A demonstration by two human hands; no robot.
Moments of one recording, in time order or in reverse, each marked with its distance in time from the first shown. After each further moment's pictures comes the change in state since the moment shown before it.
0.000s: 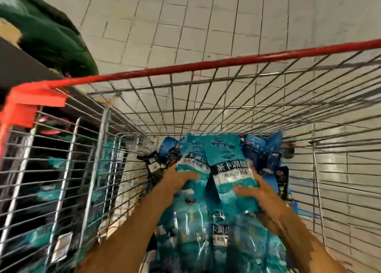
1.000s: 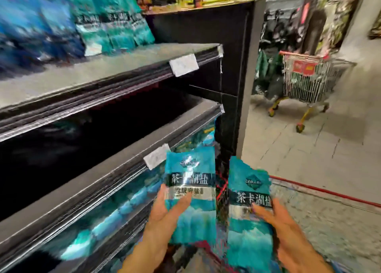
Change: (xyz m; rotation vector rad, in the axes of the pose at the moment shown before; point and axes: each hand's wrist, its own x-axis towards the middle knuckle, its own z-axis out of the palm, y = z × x) left_hand -0.536 -0.194 -0.260 -0.750 0.394 0.984; right_hand -0.454 -0.033 0.244 0.066 -0.696 -0.613
